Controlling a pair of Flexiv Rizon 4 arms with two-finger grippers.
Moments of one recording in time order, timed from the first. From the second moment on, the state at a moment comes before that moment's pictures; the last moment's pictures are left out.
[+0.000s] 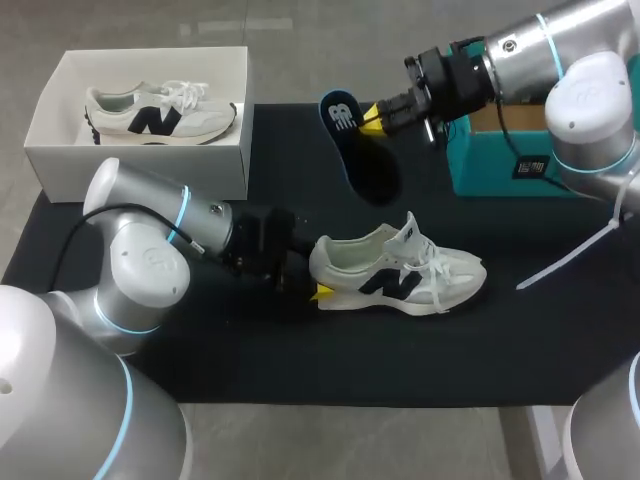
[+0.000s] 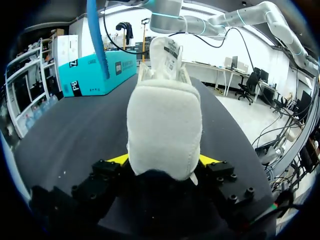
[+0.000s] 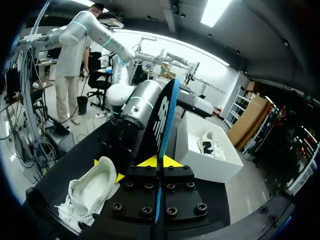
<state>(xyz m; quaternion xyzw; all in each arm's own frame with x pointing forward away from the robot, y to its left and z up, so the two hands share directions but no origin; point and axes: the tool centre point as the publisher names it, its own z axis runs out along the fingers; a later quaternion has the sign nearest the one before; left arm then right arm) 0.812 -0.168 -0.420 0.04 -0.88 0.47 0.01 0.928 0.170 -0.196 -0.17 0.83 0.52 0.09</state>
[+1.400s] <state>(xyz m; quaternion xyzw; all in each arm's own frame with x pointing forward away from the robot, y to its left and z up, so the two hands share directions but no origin) 0.812 -0.168 -0.420 0.04 -0.88 0.47 0.01 0.898 0.192 -0.096 0.02 0.76 0.65 0.06</state>
